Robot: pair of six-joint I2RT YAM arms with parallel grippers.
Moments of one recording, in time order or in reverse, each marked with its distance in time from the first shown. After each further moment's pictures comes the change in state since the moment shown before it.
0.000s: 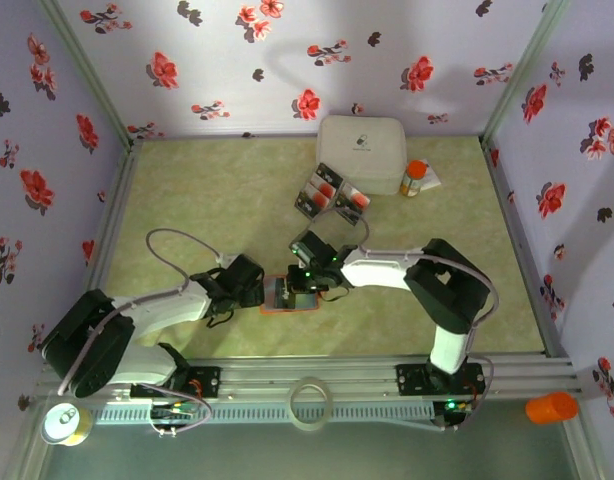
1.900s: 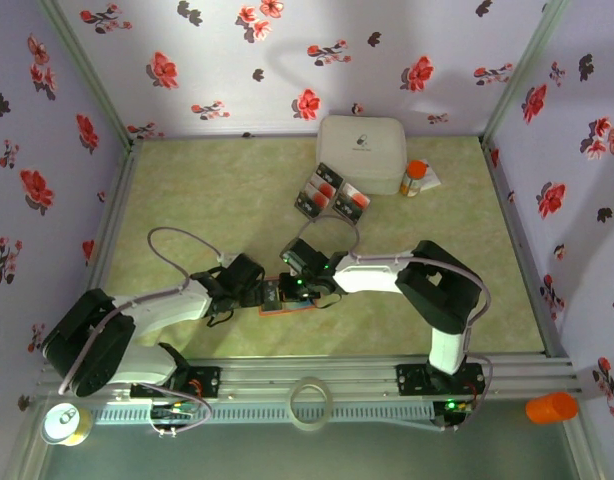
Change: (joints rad) left arm 0.004 -0.005 0.009 -0.013 0.009 0.020; right arm 0.063 0.024 0.004 0.033 -0.021 0.046
